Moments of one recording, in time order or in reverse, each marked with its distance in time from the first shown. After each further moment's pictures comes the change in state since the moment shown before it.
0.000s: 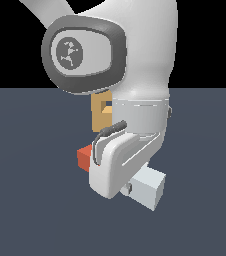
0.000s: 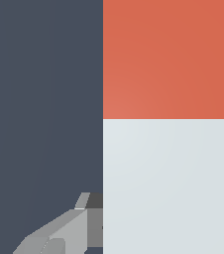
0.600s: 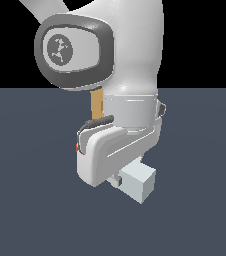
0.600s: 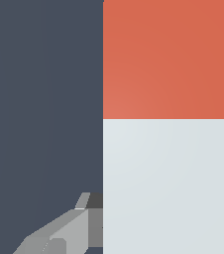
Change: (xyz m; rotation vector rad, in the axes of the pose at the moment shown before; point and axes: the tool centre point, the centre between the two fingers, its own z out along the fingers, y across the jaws) arm 0.018 -0.001 -0.005 0.002 0.003 0.085
